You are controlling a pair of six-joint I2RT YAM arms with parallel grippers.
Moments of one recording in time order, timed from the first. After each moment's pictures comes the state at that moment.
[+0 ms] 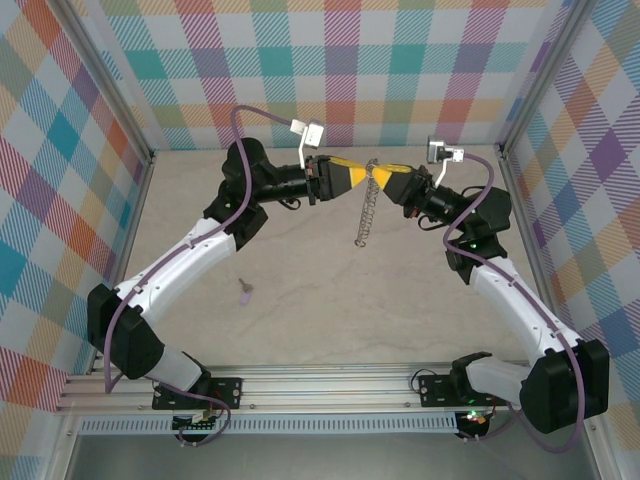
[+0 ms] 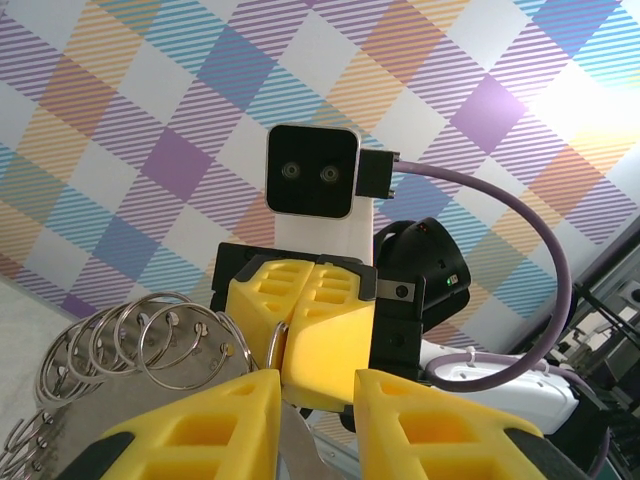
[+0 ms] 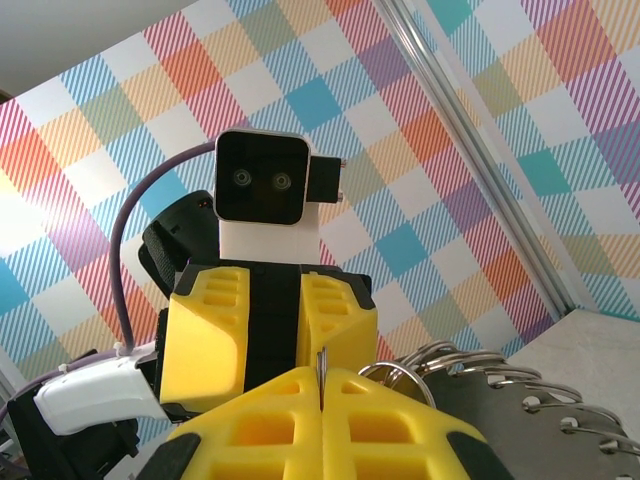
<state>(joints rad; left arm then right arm) -0.62 1.49 1.40 0.31 0.85 -0.77 0.31 1.16 0.90 0.77 -0.85 0.94</state>
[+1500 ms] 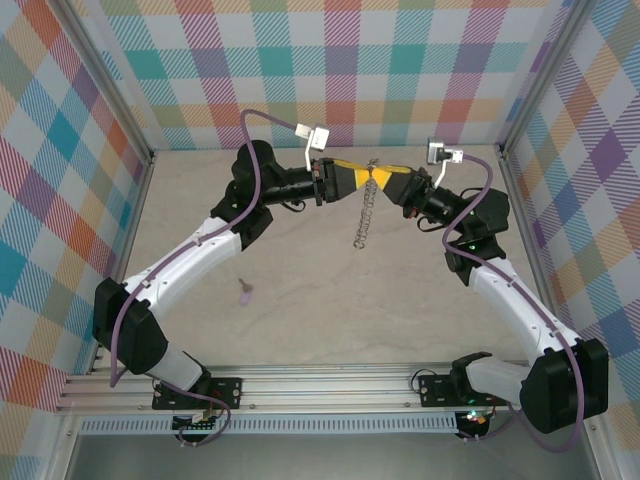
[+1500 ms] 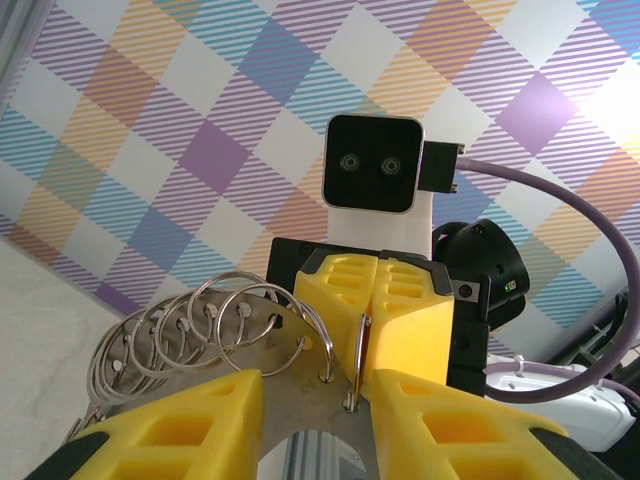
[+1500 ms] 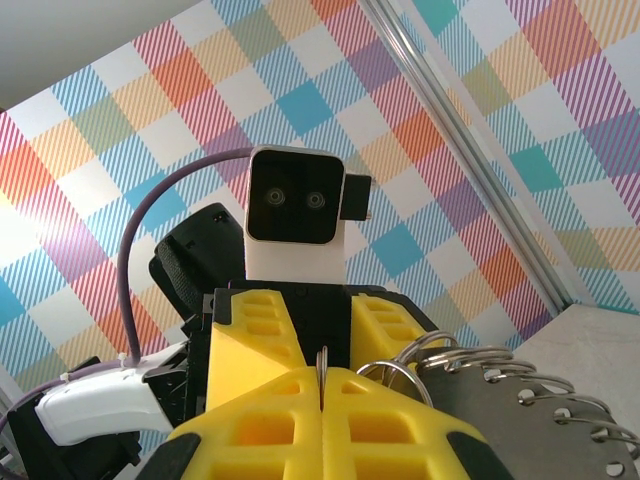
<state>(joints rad) -0.63 1.53 1.38 0.30 0.80 -0.74 0.31 1.16 0.88 0.78 -0.83 0.96</state>
